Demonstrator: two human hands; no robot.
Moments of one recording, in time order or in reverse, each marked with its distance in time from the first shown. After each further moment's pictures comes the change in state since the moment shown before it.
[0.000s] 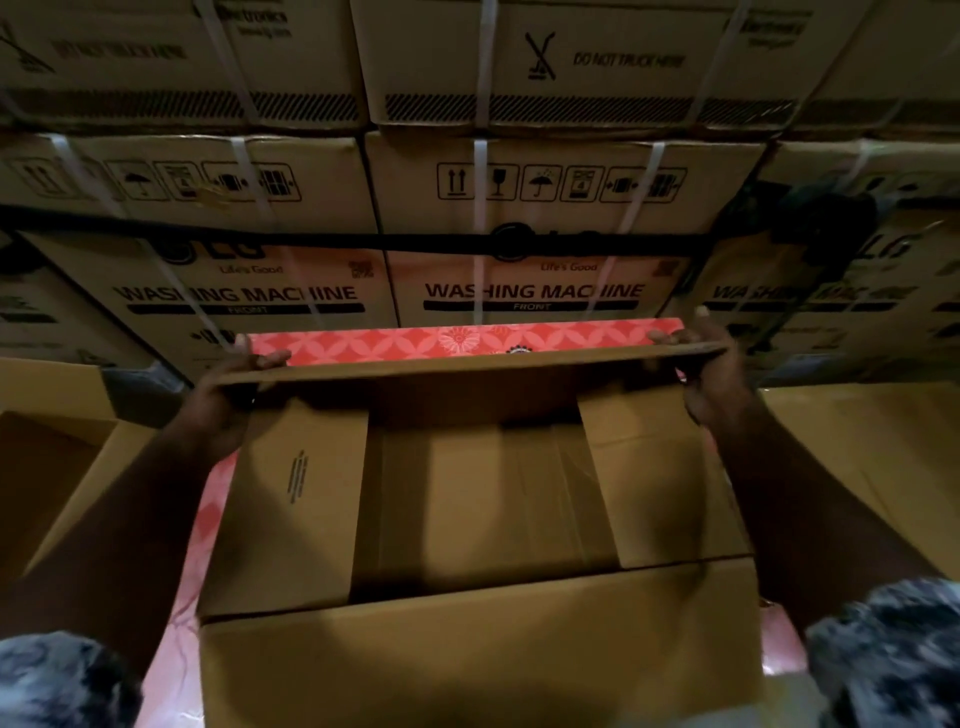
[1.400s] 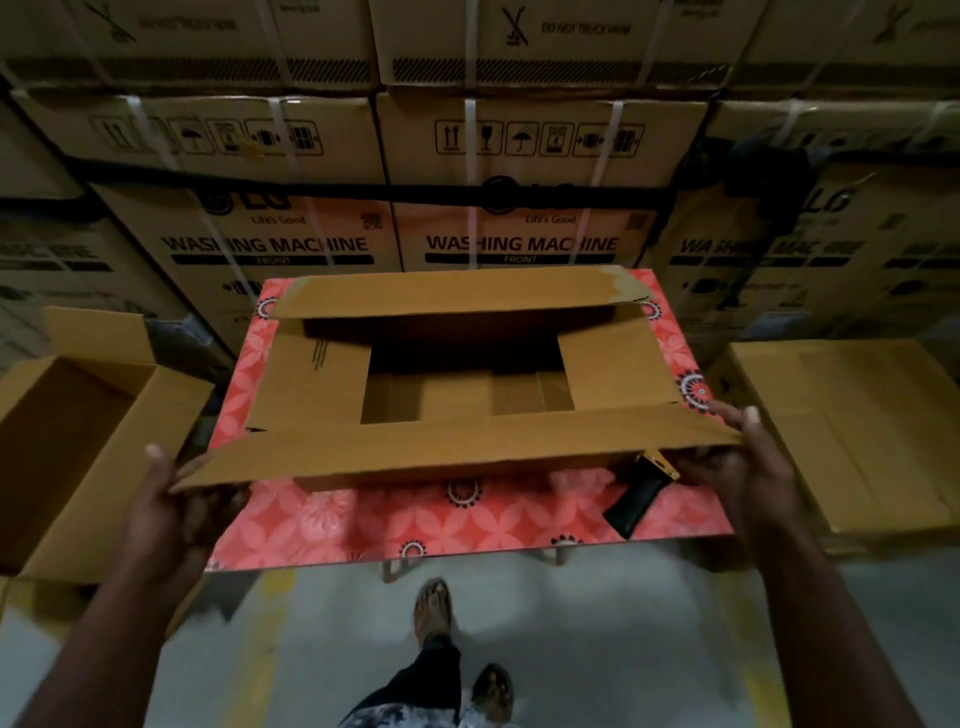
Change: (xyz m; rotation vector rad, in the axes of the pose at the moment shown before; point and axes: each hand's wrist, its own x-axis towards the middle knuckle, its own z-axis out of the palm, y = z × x) left_hand -0.272 -0.131 -0.043 0.046 0.303 0.160; right_hand -0.286 0.073 -0.115 -0.111 -0.003 -0.193
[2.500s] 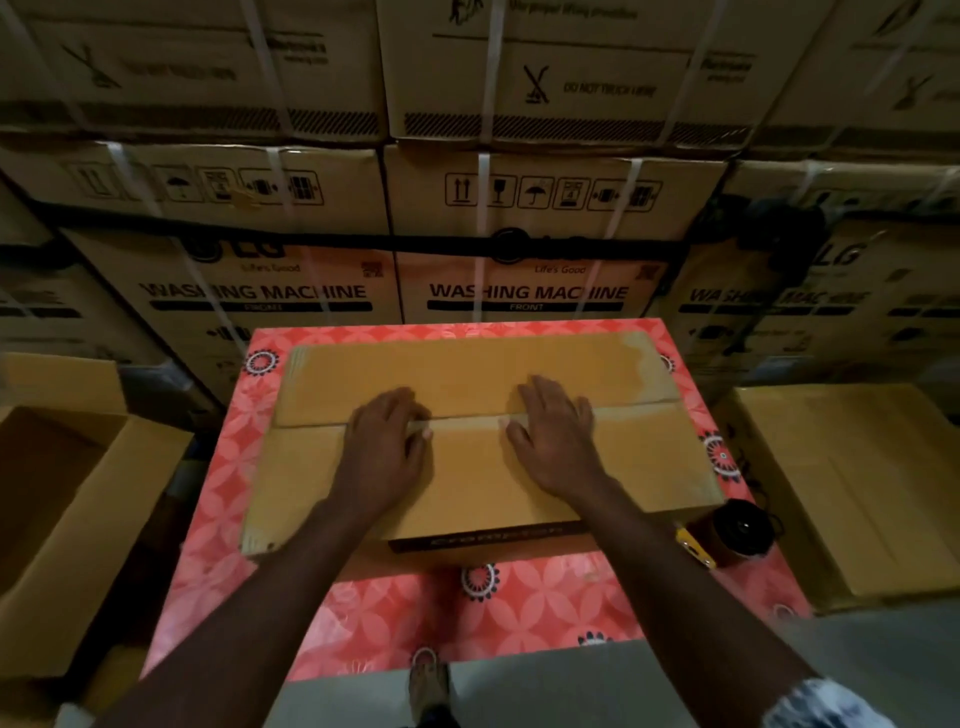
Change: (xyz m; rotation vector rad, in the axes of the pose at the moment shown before) left_hand 0.133 -0.006 0.184 1.307 -0.266 0.760; right_hand 0.123 0.051 0.220 -1.500 -0.284 -0.452
